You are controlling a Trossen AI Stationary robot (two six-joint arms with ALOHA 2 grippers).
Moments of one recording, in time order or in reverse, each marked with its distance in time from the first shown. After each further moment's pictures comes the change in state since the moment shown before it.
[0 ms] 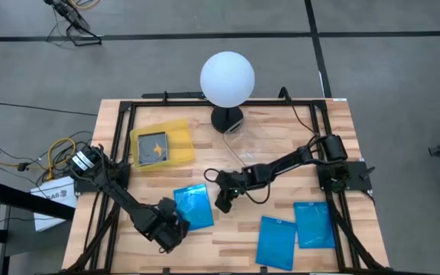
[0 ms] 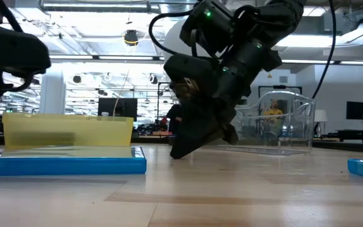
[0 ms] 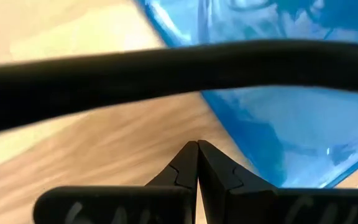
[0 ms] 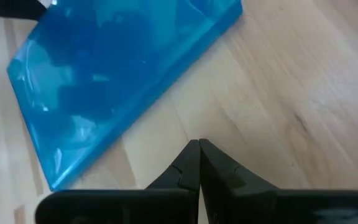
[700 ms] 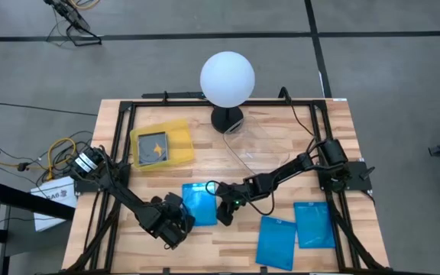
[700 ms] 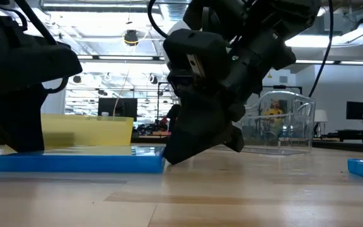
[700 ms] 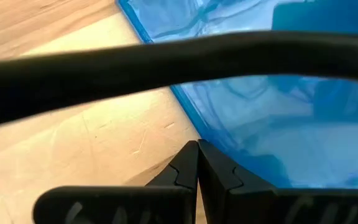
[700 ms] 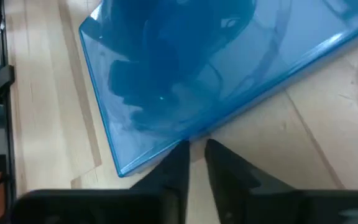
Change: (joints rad) left arm 0.022 0.008 -0.008 0.041 -0.161 0.127; right arm 0.065 0.009 -0.003 0.092 0.000 0.086
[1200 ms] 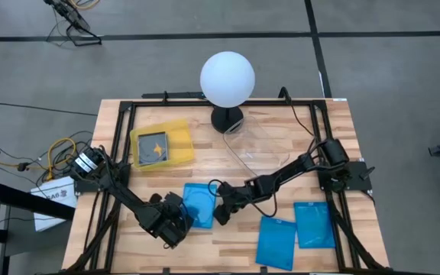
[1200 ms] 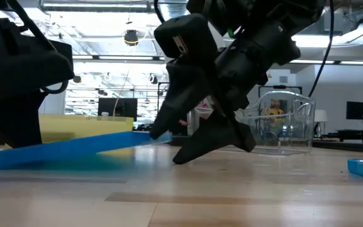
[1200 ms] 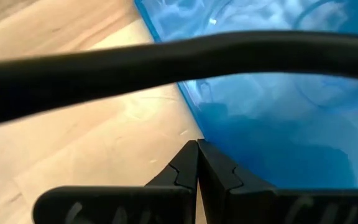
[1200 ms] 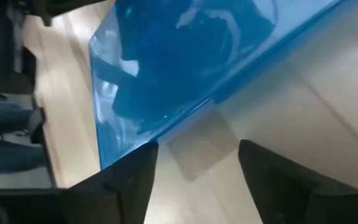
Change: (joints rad) left arm 0.000 0.000 -0.001 -0.017 -0.016 0.095; right arm 0.001 -0.007 -0.003 0.047 0.044 0.249
